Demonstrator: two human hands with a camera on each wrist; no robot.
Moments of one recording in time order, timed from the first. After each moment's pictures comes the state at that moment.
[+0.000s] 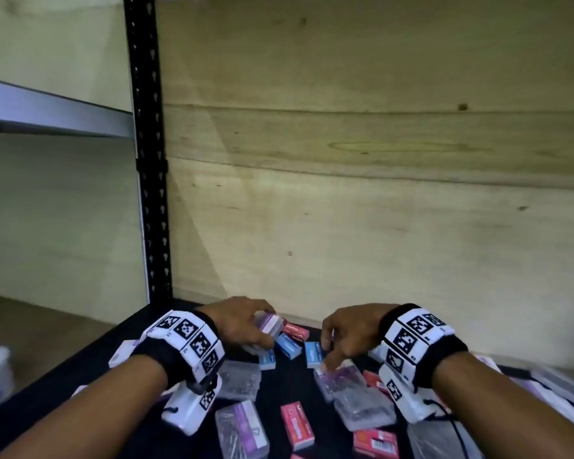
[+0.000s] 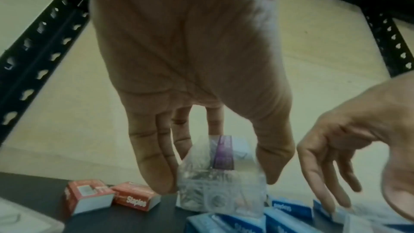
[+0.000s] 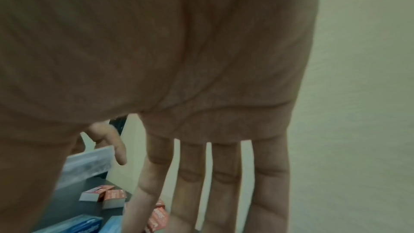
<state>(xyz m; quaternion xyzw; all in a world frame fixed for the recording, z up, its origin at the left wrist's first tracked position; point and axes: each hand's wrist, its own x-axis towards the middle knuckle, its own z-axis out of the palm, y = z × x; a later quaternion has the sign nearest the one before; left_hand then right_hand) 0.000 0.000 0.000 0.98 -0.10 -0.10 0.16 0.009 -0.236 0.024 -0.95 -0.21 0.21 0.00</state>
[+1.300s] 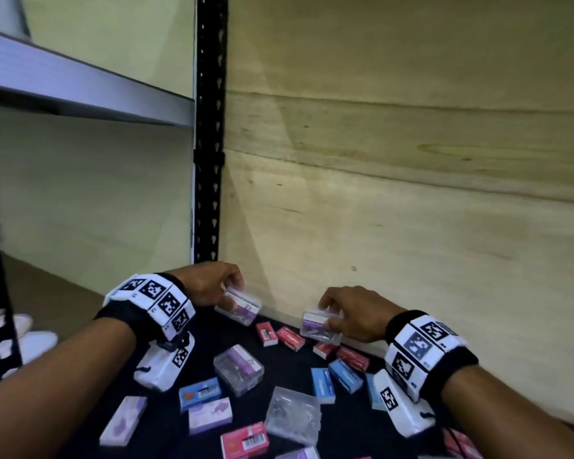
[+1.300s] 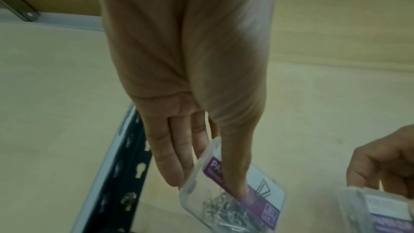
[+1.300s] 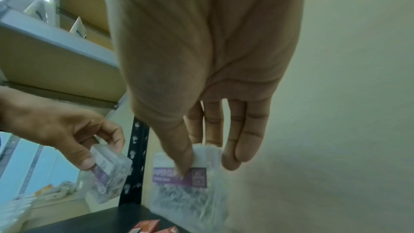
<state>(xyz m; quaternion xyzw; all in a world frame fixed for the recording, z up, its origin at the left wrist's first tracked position) 0.031 0.150 0.031 0.98 -0.04 -0.03 0.17 0.063 -0.137 0.030 -0.96 -0.27 0.04 0.04</state>
